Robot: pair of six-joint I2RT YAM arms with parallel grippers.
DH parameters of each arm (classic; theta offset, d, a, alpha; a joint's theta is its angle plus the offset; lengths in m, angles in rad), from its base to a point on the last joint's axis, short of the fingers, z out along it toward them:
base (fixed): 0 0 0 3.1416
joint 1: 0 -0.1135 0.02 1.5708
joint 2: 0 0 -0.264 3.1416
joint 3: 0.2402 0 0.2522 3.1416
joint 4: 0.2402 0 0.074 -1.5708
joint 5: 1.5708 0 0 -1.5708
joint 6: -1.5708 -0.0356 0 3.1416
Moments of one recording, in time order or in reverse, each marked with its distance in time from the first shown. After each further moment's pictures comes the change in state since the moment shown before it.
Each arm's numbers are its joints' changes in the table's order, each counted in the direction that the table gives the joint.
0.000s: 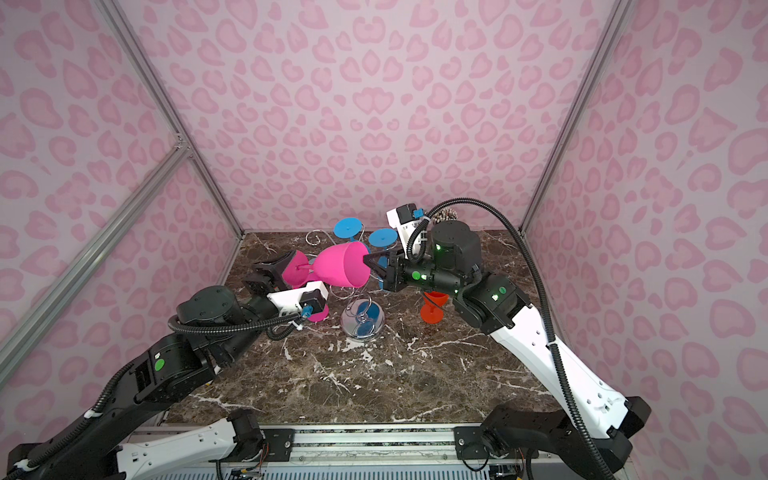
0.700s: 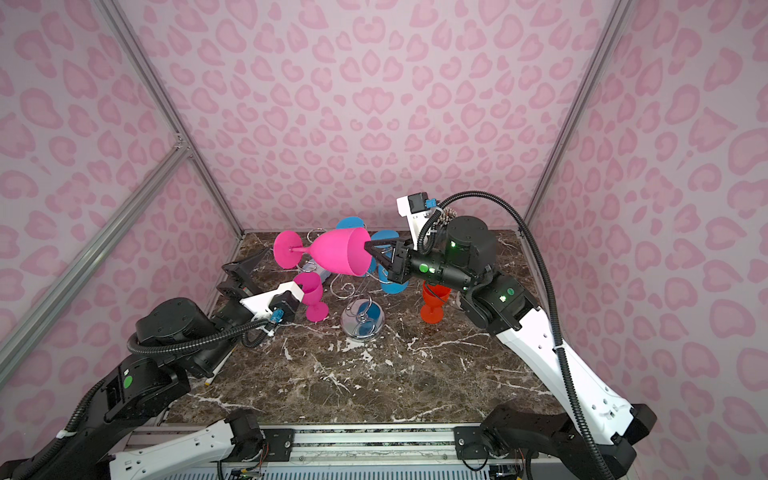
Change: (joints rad) left arm 0.001 -0.107 -0.005 -0.002 0.019 0.082; right arm 0.049 -0.030 -0.003 -0.143 -0.060 -0.056
